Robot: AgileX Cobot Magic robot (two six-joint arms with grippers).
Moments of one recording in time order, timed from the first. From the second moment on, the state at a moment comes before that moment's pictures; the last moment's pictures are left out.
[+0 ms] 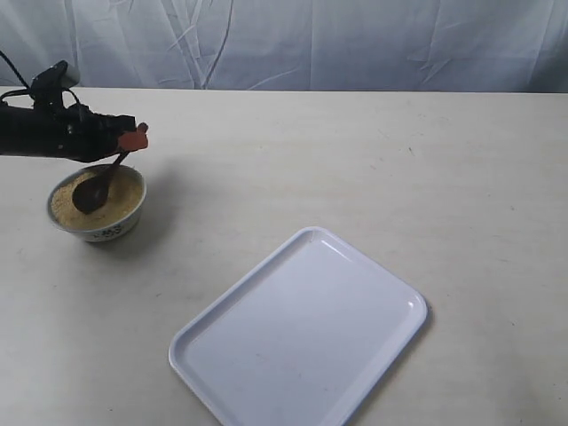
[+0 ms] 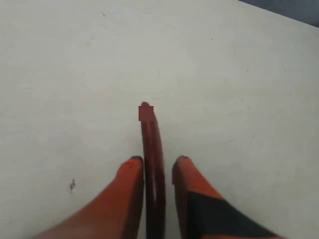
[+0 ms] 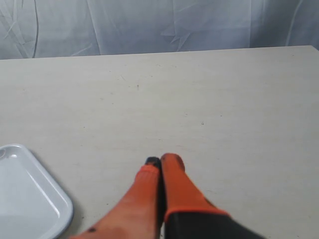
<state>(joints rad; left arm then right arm) 0.08 2.14 -1.20 -1.65 0.68 1.53 0.07 0.01 0.00 -0.01 0.37 0.02</state>
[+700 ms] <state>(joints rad) 0.17 2.14 -1.36 -1.37 0.74 1.26 0.07 0.01 0.00 -0.01 0.37 0.02</state>
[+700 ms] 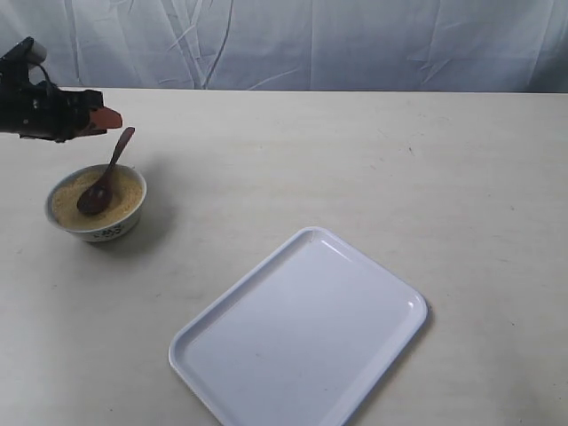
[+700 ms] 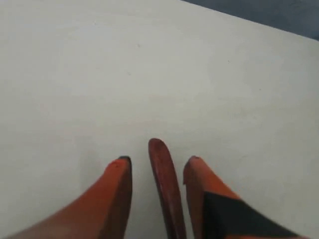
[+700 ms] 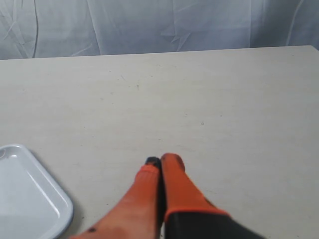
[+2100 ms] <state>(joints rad) -0.06 2.16 -1.55 -0.36 0.61 0.50 0.07 0.01 0.00 -0.01 0.37 0.02</state>
